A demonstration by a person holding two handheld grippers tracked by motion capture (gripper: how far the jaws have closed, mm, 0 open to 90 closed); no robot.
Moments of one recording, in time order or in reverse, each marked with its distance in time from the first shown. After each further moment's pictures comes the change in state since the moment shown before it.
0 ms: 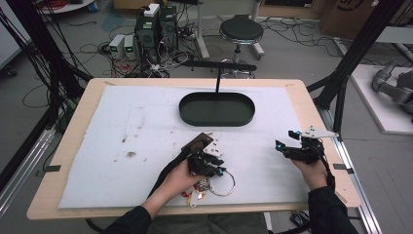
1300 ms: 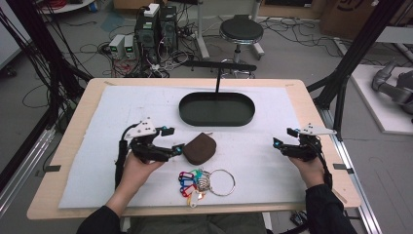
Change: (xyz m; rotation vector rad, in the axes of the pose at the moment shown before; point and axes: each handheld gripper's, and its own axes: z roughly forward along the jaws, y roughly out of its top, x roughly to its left) left arm 0.034 -0.067 -0.121 -0.458 0.185 -0.217; right arm 0.001 0.007 0.006 -0.015 0.004 0.020
